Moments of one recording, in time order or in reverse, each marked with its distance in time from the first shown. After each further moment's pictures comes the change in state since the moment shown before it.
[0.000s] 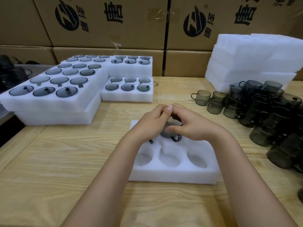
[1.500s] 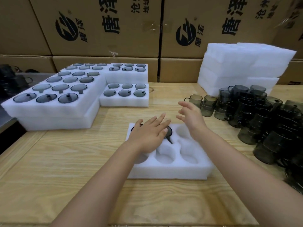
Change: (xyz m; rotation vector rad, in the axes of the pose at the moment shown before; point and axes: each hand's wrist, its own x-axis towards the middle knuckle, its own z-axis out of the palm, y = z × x) left_hand -0.017 -0.008 0.006 0.812 -0.234 0.094; right_hand 0.017 0.034 0.004 0.687 0.700 0.383
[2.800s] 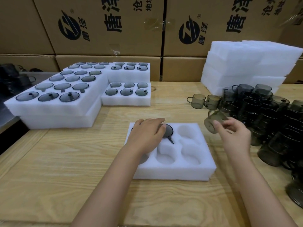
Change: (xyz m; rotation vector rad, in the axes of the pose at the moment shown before) left_hand -0.005 0.001 0.003 -0.192 0.252 -0.055; right_hand -0.041 0.034 -0.091 -0.344 0.459 -0.227
